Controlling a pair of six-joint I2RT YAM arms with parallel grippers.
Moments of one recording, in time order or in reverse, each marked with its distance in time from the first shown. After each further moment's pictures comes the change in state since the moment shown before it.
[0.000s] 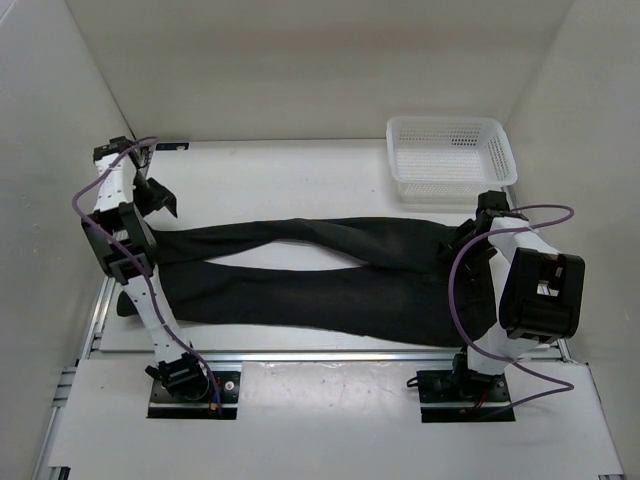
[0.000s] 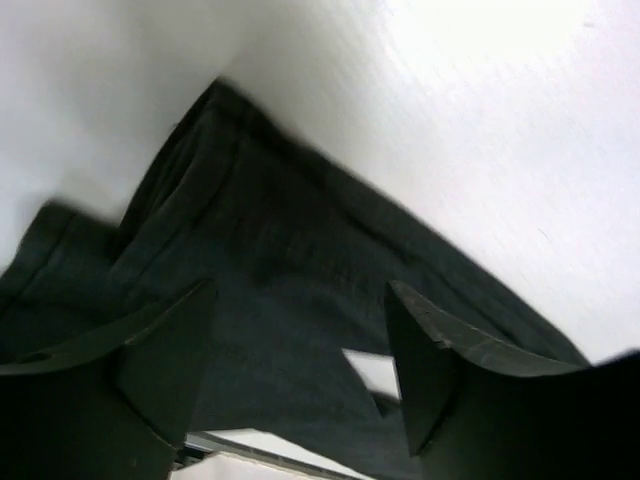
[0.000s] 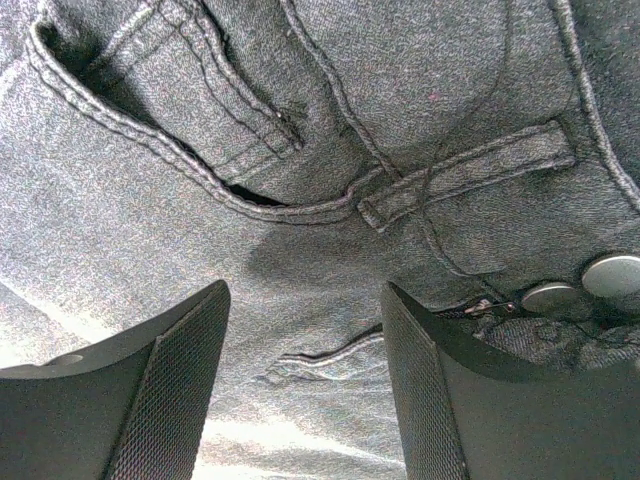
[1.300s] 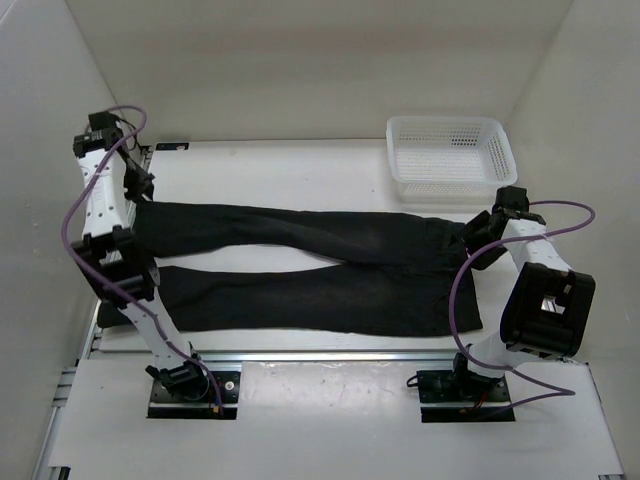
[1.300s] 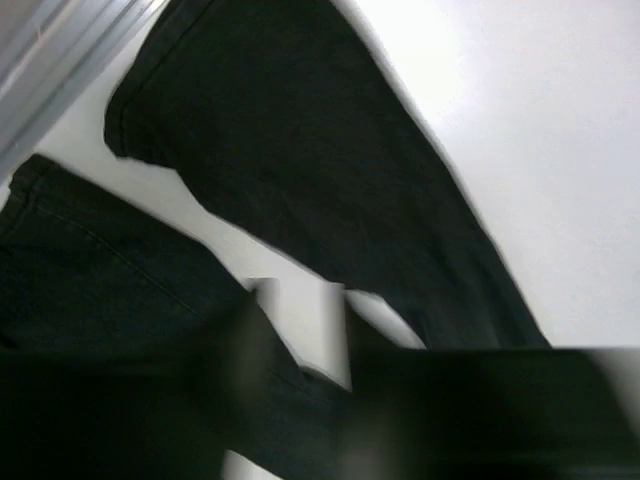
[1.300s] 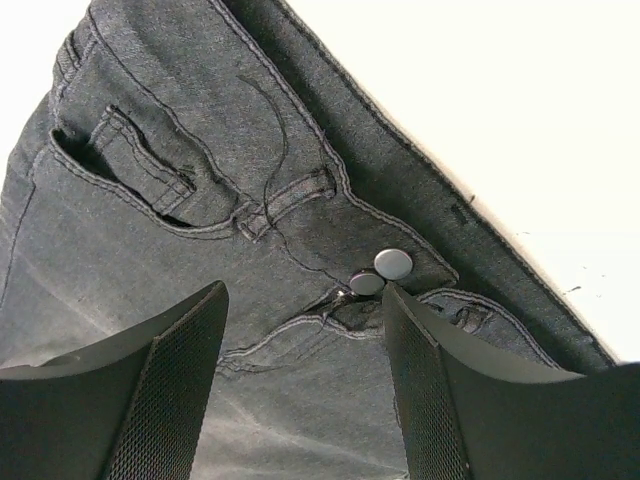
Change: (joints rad) left arm -0.043 -0.333 -0.031 0.071 -0.074 -0.056; right arm -0.076 -0.095 0.022 -0.016 -0.015 -0.048
